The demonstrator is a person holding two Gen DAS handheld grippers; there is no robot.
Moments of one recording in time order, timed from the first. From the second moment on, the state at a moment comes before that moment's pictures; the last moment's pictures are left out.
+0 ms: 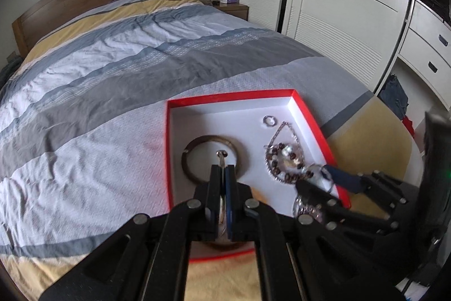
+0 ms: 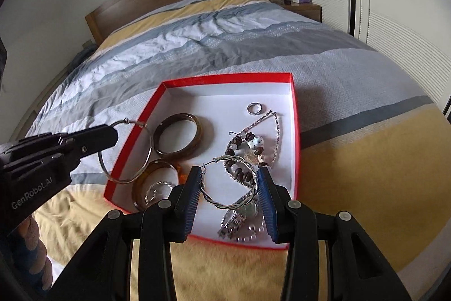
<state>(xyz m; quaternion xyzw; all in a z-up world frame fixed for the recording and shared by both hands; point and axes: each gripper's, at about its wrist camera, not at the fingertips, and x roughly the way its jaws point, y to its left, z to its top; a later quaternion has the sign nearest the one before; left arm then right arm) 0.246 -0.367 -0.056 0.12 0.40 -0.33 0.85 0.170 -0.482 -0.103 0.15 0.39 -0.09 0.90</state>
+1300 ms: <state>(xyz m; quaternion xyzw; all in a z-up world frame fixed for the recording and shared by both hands) 0.266 -0.336 -0.062 0.07 0.44 -0.29 0.85 0.171 -0.478 -0.107 0.10 0.43 -0.12 0.89</state>
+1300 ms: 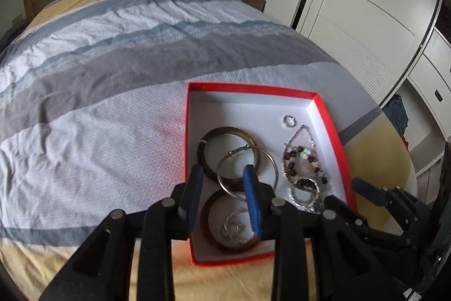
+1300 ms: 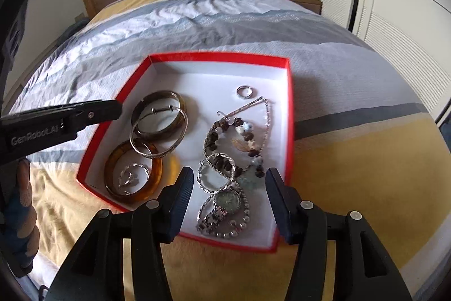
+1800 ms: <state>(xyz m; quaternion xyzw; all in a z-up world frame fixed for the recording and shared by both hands) 0.149 -0.212 0.057 0.07 0.35 -0.18 0.92 0.078 -0.393 0.014 0.12 0.34 -0.10 0.93</state>
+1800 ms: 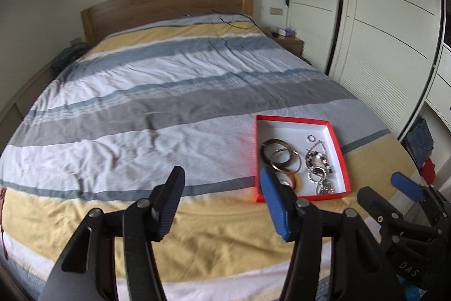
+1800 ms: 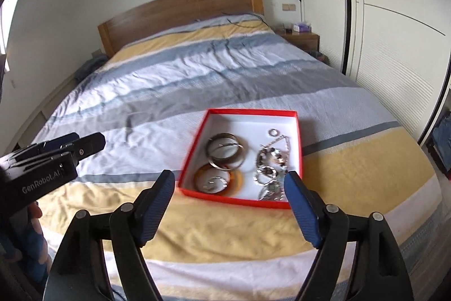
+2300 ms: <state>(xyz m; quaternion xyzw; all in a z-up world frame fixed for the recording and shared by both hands) 0.070 -0.112 0.096 0.05 0.29 -0.11 0.95 0.015 -0.304 0.062 0.09 0.29 -0.08 0.95</state>
